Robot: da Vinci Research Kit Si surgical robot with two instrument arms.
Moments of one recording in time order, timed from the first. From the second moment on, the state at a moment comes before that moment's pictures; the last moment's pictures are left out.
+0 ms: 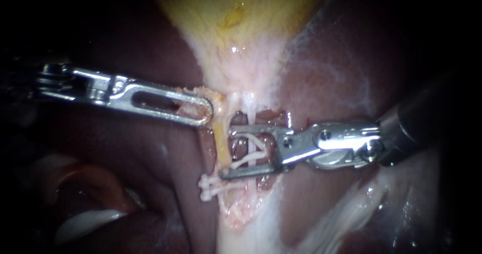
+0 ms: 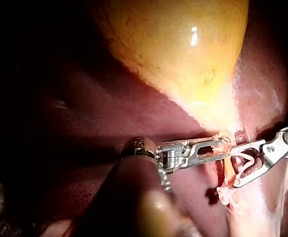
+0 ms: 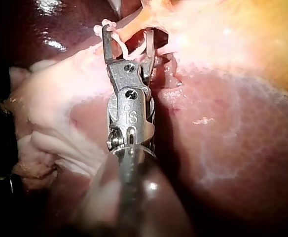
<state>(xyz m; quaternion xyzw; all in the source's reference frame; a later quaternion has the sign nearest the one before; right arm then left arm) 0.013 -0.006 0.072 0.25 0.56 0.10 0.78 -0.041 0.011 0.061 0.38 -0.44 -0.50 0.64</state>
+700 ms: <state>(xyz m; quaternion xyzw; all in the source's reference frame) 0.017 -0.005 0.073 0.34 0.61 0.18 0.69 -0.041 0.011 0.061 0.38 -0.44 -0.50 0.65</state>
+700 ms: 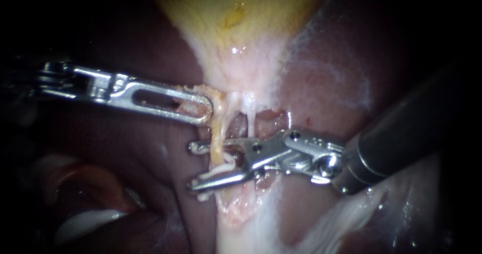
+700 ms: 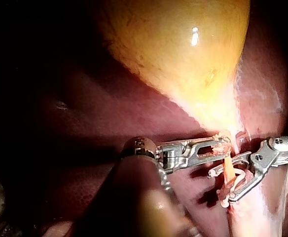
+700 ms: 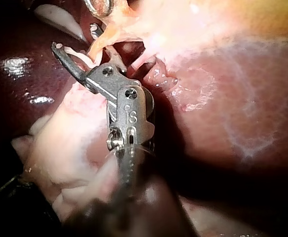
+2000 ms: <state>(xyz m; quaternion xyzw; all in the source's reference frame) 0.013 -0.002 0.072 0.37 0.61 0.24 0.66 -0.041 0.012 0.062 0.38 -0.44 -0.50 0.65</state>
